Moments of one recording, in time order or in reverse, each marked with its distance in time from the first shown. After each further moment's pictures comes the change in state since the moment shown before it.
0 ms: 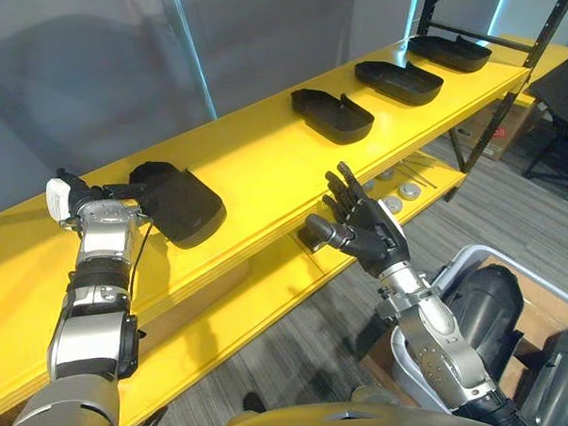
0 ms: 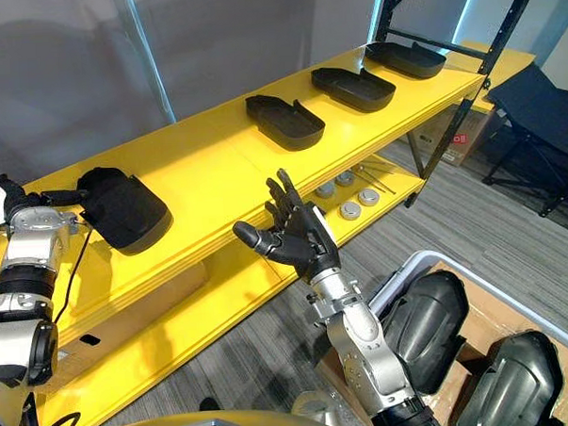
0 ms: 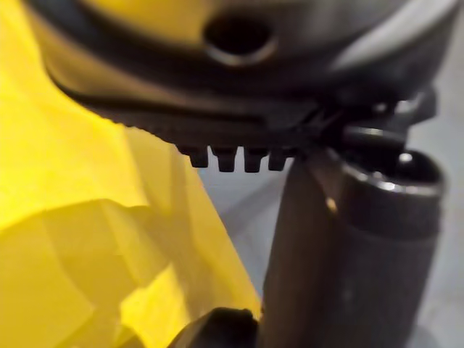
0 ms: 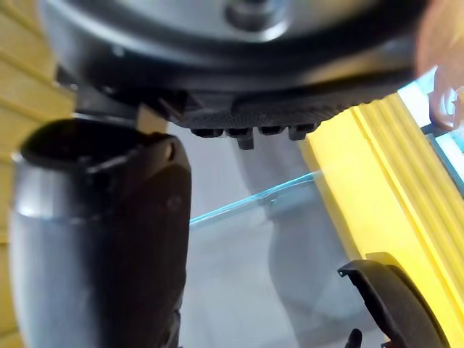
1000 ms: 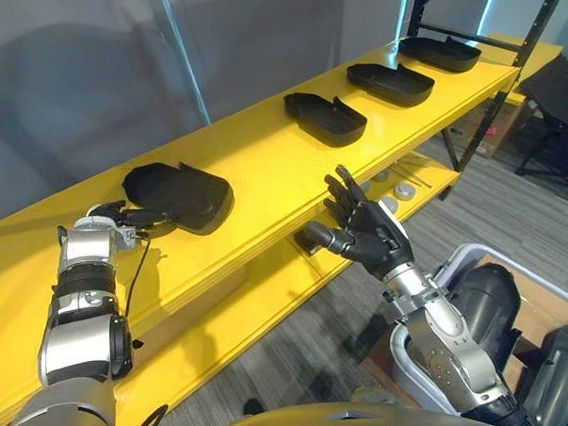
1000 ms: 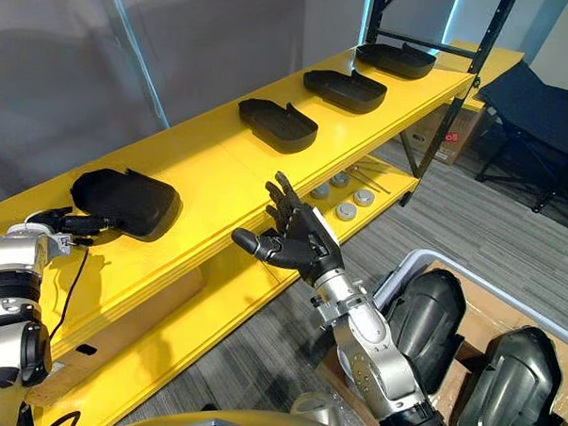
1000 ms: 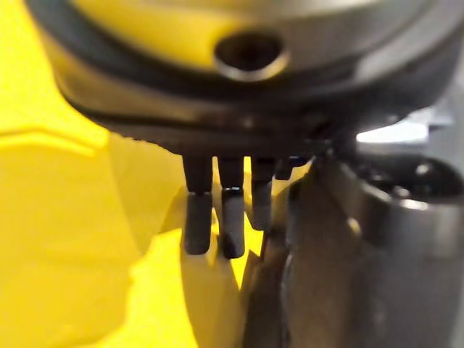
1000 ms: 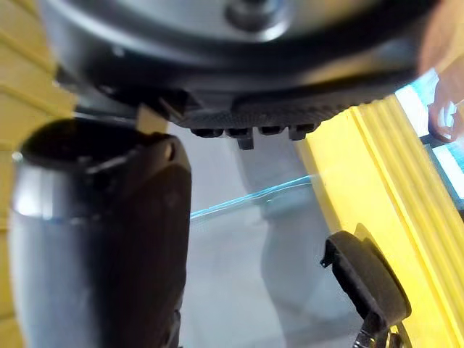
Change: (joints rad) left arm 0.015 0.040 0.104 0.045 0.186 0.211 -0.726; right arm 0.001 -0.024 -0.027 -0.062 -0.040 0.072 0.038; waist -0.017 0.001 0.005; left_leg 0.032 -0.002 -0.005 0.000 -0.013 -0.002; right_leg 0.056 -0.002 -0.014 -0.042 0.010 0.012
